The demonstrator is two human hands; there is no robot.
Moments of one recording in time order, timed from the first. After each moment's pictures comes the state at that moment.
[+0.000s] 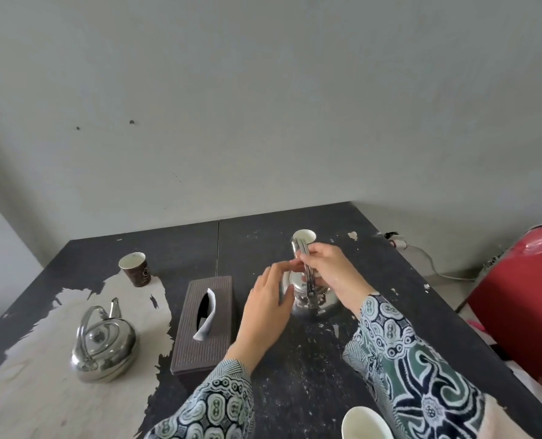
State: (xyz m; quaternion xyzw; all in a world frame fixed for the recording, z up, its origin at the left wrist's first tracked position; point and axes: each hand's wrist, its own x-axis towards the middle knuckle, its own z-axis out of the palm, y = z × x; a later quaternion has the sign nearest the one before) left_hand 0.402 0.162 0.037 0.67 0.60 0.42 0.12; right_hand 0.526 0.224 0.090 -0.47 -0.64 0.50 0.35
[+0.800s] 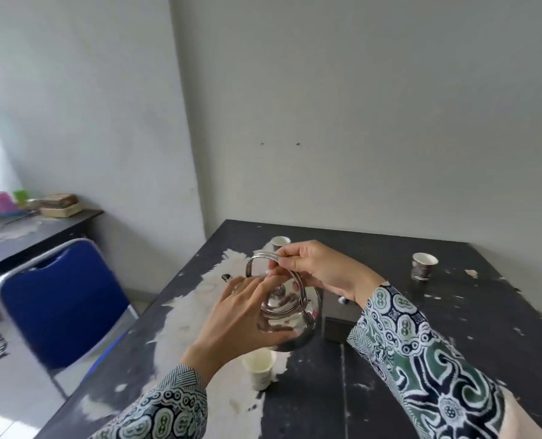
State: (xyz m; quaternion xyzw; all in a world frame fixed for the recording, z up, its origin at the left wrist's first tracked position) left_hand 0.205 -0.173 0.118 0.66 0.68 0.27 -0.16; right_hand 0.328 -0.049 0.197 -0.16 -0.78 0.59 0.11
